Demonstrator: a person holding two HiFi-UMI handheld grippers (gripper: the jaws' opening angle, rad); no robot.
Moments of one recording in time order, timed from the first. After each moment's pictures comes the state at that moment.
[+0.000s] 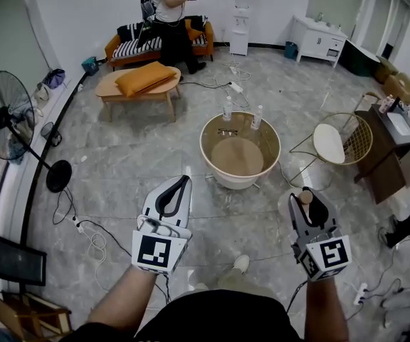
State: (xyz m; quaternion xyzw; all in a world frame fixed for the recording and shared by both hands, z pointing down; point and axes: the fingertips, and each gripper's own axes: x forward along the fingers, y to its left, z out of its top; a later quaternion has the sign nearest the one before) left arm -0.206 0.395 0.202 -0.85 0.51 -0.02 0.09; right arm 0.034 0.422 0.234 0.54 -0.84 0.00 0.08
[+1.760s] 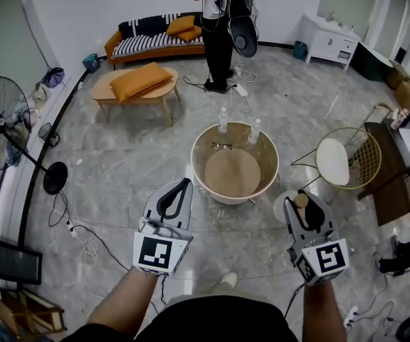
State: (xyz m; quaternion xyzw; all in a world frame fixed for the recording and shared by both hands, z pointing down) left arm -0.102 0.218 0.224 -0.84 0.54 -0.04 0.07; right arm 0.122 0.238 0.252 0.50 -0.86 0.02 0.08
